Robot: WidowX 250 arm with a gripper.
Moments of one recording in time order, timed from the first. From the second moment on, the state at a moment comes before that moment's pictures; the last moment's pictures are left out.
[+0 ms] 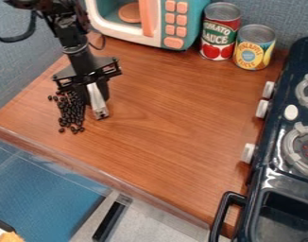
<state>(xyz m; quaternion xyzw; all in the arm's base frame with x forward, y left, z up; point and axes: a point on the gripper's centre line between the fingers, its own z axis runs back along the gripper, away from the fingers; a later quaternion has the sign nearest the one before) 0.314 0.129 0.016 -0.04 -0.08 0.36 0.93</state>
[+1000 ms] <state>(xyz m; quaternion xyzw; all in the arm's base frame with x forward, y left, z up) 0.368 0.054 0.043 -0.07 -0.11 0.26 0.96</state>
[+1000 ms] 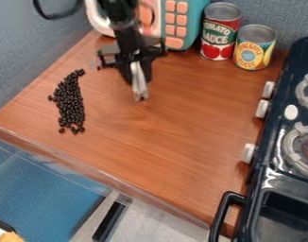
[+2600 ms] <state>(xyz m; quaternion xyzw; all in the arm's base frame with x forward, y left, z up) 0.342 0.129 0.018 -0.05 -0.08 0.47 0.88</state>
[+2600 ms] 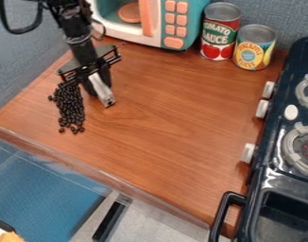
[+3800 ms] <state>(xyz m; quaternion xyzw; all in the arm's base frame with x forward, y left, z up) 0.368 0.078 0.055 -0.07 -0.14 0.34 0.93</state>
